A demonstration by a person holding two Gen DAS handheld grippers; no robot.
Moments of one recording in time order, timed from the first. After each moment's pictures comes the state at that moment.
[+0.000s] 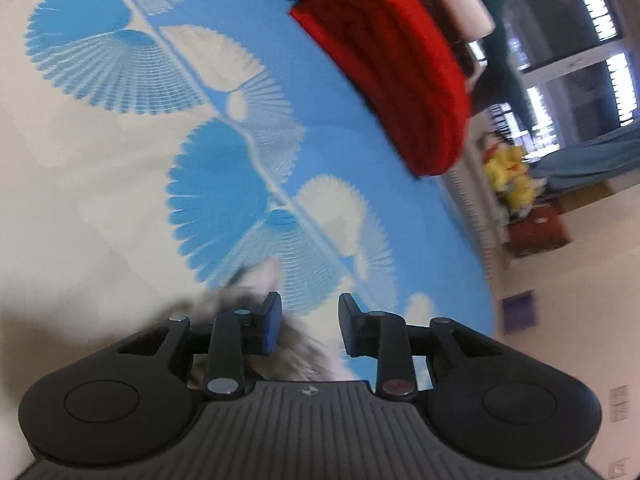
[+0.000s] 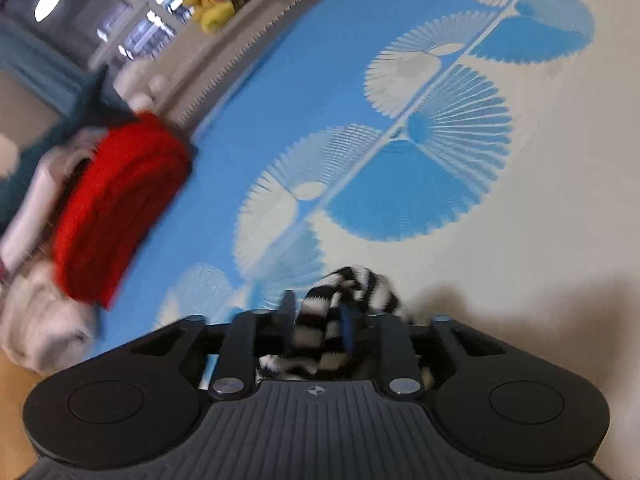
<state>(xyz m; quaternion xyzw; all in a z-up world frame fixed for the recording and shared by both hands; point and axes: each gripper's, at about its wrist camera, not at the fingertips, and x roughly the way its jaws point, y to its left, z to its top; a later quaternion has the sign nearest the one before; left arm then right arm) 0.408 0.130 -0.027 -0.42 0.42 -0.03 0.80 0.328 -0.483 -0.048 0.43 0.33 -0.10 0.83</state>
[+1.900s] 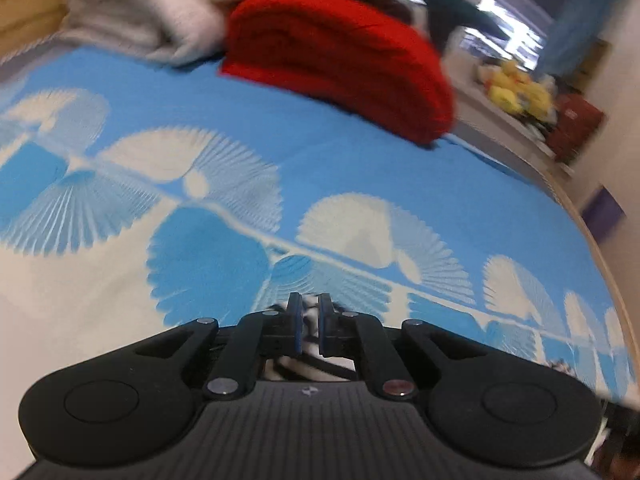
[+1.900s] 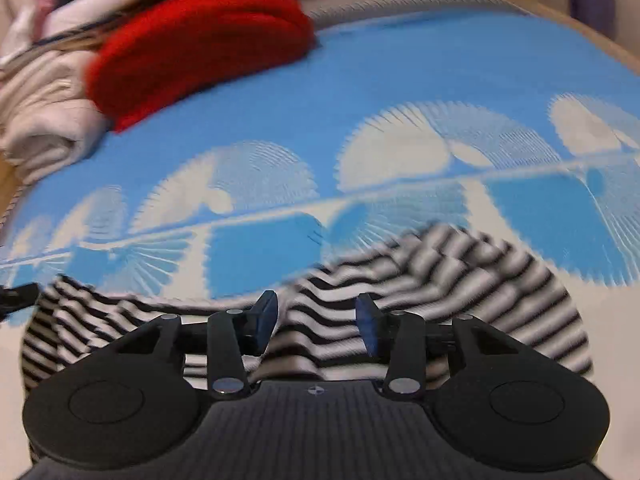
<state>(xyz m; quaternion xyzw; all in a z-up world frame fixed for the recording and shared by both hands) 0.449 0.043 -0.020 -0.15 0.39 -0.02 0.91 0.409 -0.337 -0.078 0.14 0.42 0.00 0.90</state>
